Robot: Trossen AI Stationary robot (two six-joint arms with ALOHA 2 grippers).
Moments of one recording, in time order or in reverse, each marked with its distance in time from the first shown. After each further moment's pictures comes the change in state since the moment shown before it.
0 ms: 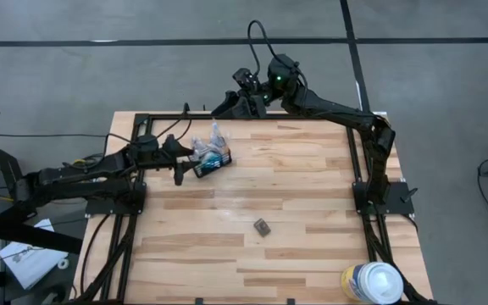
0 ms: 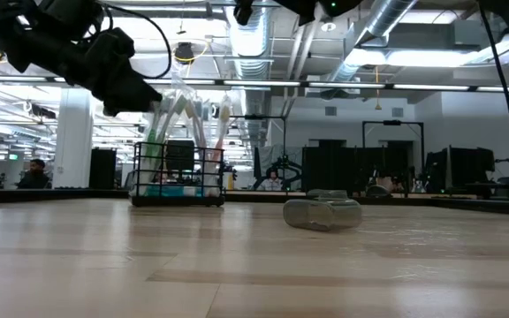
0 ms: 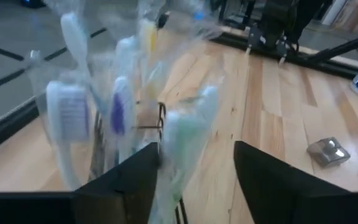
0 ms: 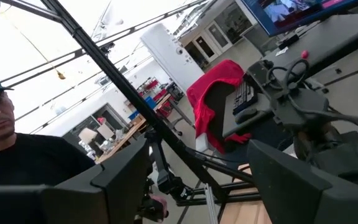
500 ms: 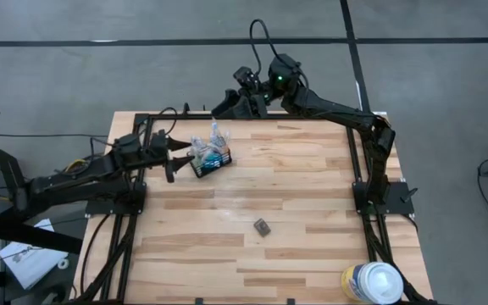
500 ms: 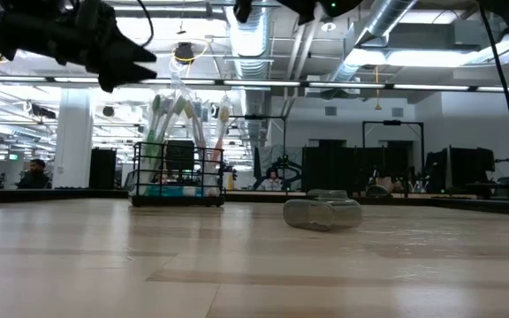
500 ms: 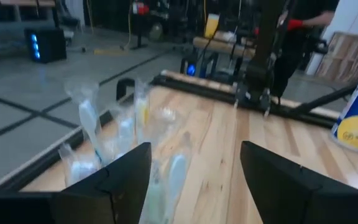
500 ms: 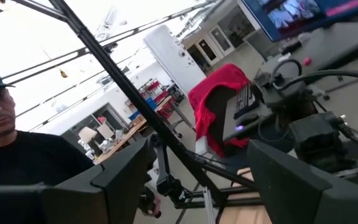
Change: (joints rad) left arm 0.000 -0.187 0.001 0.033 -0.011 -0.027; right arm 0.000 0.000 0.000 0.026 -0.003 -0.003
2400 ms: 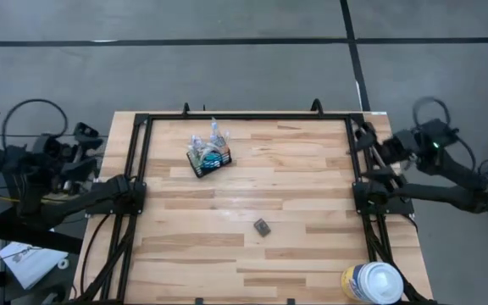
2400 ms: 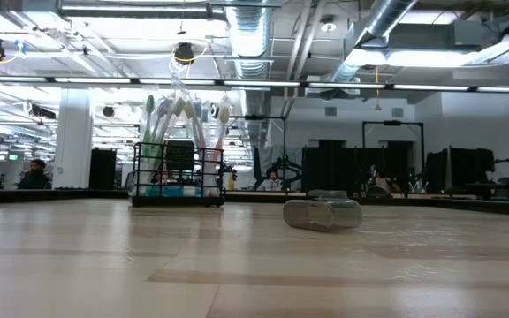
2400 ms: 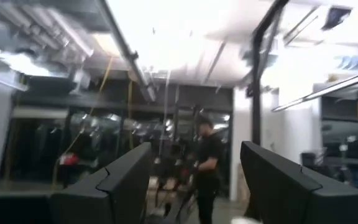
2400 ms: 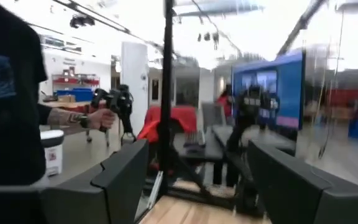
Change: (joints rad) left arm 0.001 -0.514 0.455 -0.296 0.192 -0.172; right arm 0.125 -1.490 -1.065 -0.372 0.349 -0.711
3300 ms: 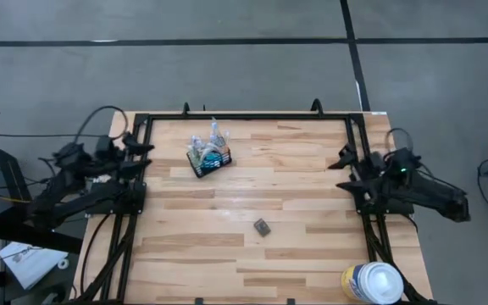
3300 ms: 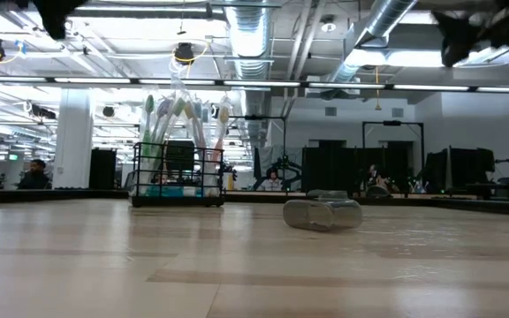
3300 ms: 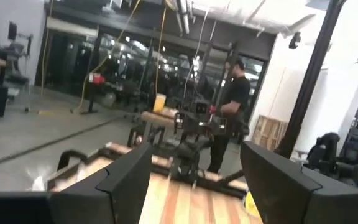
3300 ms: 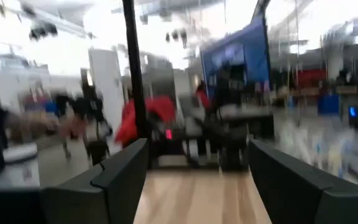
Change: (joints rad) left arm 0.024 -0.014 -0.295 -0.017 -0.043 -0.048; right arm 0.019 -0.424 -0.602 0.180 0.161 0.090
